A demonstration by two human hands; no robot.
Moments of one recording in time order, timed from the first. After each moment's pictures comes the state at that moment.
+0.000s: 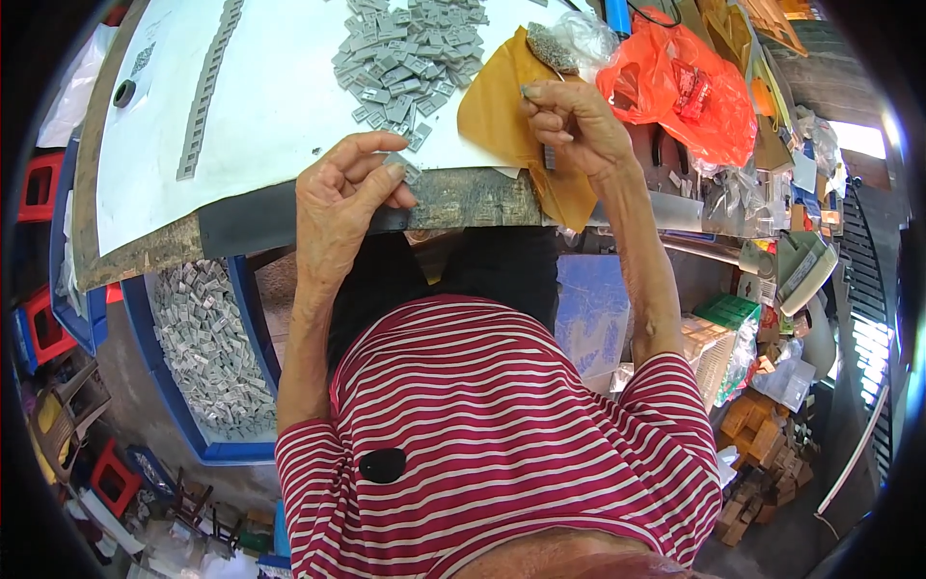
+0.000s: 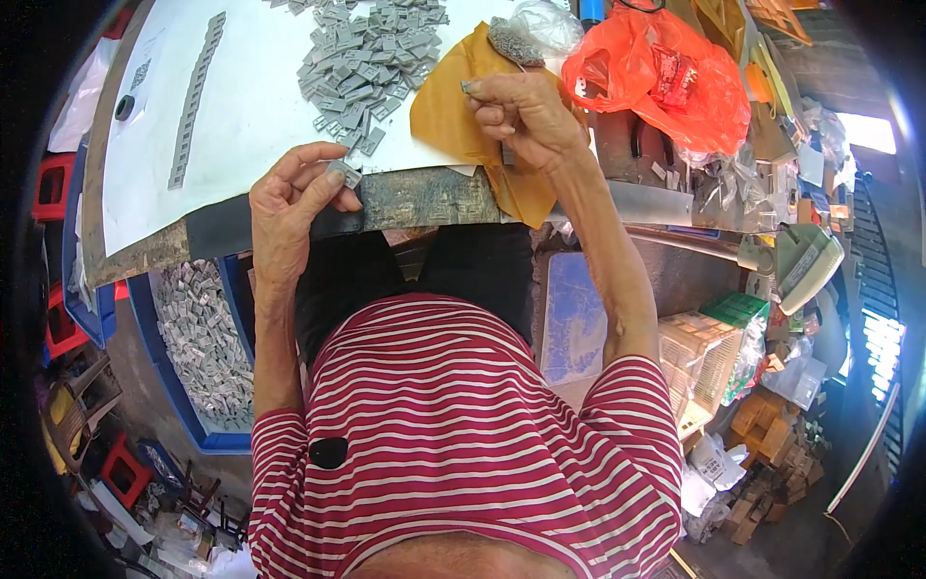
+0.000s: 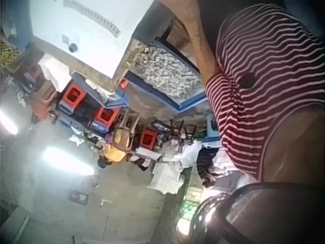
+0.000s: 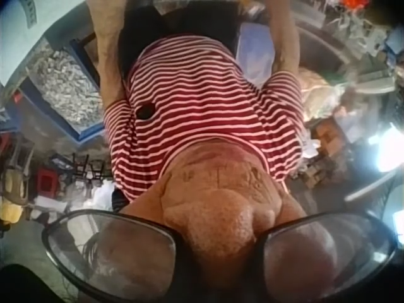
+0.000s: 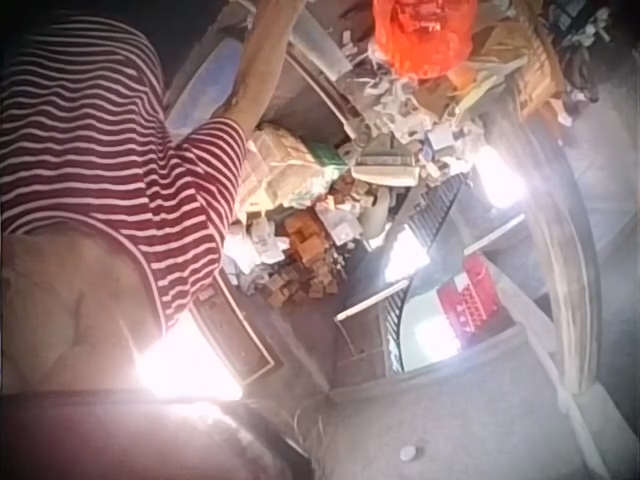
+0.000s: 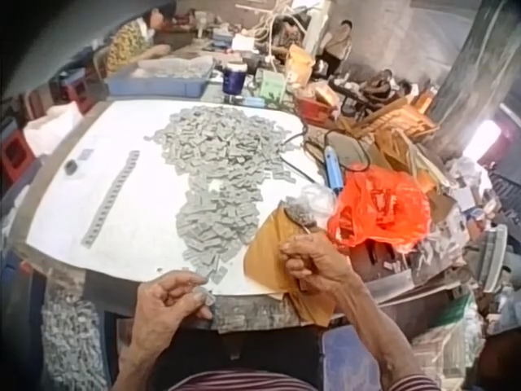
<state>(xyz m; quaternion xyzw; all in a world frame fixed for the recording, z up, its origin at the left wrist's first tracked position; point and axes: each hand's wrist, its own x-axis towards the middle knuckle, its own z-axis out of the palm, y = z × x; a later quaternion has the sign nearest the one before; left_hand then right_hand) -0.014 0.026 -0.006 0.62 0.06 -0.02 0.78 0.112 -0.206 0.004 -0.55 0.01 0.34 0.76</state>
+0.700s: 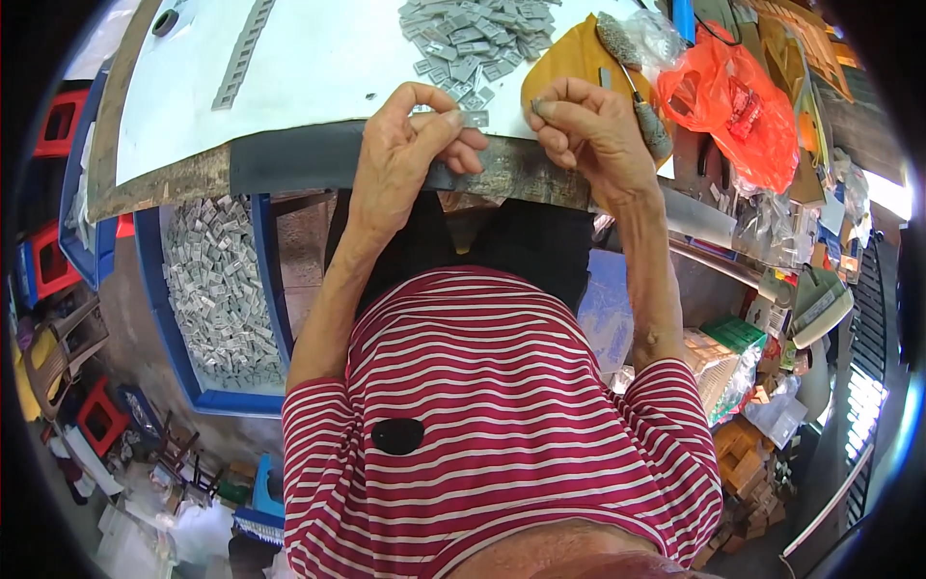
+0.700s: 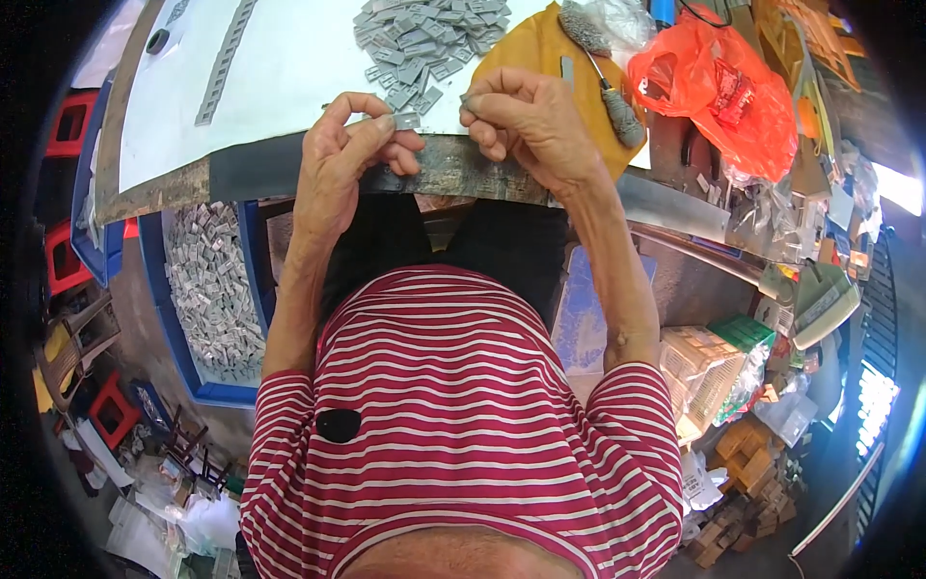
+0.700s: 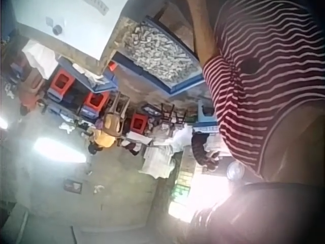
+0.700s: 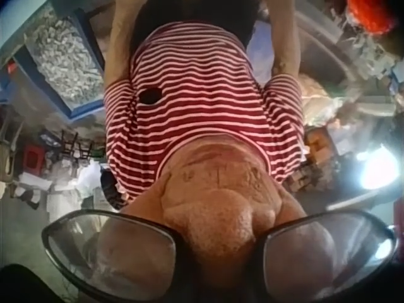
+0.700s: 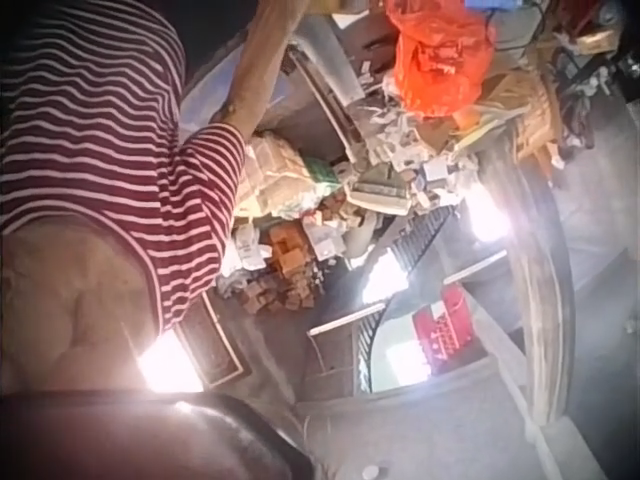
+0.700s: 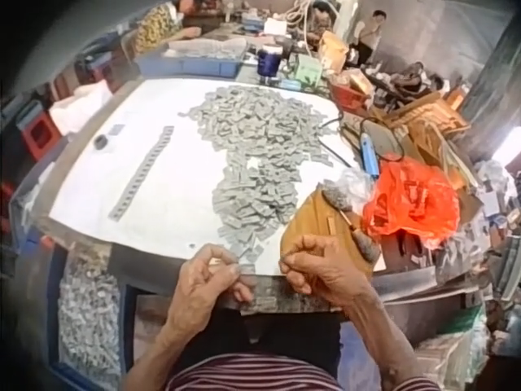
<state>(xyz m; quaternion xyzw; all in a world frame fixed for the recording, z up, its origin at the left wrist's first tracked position) -0.014 0.023 -0.024 0.55 0.03 0.00 0.83 0.067 -0.162 0.016 -0.57 -0.04 0.36 0.73</state>
